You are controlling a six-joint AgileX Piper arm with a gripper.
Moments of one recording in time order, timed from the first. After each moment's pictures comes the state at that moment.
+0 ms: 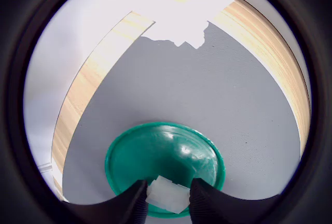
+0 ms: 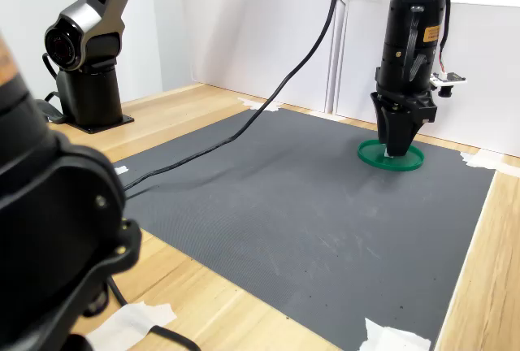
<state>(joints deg) 20.9 124.7 -103.8 6.4 60.8 -23.8</state>
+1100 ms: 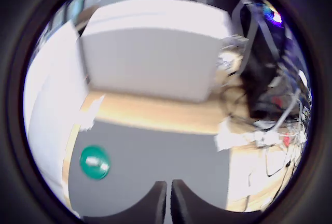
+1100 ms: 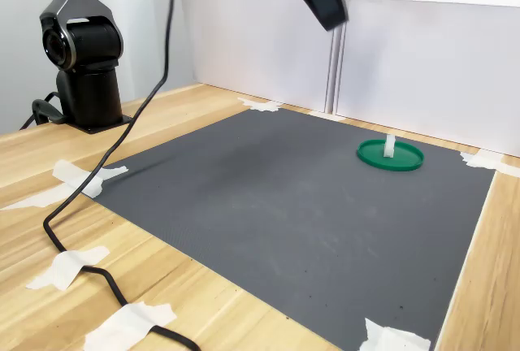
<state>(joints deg) -0.4 70.3 -59.3 4.2 28.2 -10.8</state>
